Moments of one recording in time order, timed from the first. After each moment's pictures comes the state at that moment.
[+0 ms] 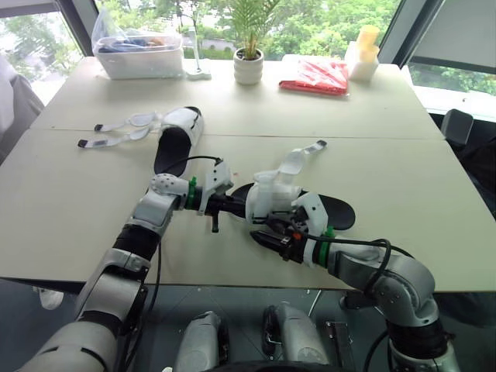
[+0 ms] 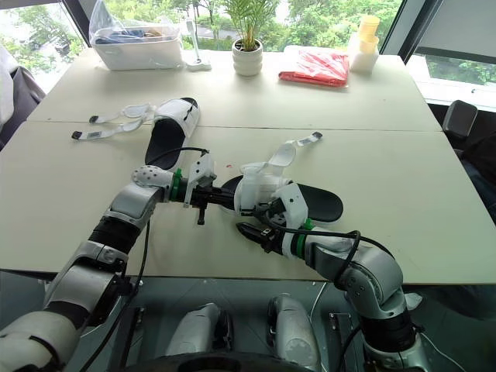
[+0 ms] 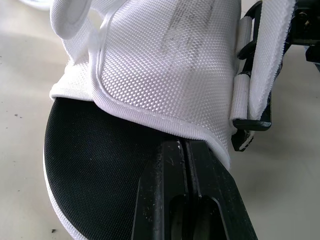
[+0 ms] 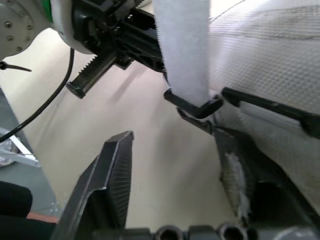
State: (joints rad) left arm -0.70 0.38 -0.25 0.49 -0.15 0.18 -1.31; right arm -0.16 -0.35 0.09 -0.58 0.71 1.11 0.26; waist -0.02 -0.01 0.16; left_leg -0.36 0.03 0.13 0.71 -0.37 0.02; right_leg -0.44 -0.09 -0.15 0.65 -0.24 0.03
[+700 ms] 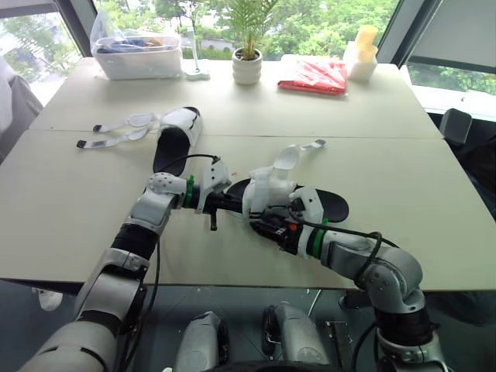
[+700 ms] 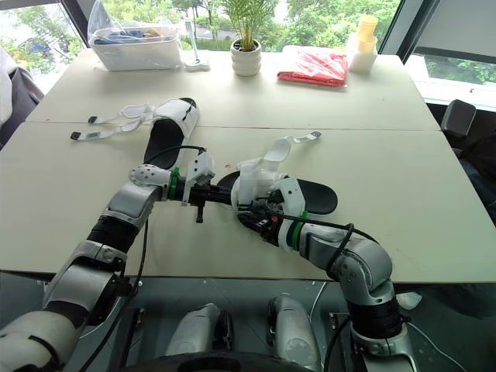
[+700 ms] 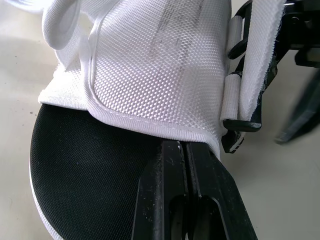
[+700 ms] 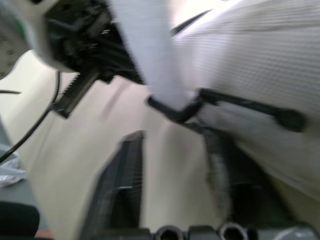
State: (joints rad) left arm -0.70 0.38 -0.24 0.50 -0.14 0.17 -1.30; right arm -0.22 -0.26 0.05 -0.47 0.70 1.12 0.23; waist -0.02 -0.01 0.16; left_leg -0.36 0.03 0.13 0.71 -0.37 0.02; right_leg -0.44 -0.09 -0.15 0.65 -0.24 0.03
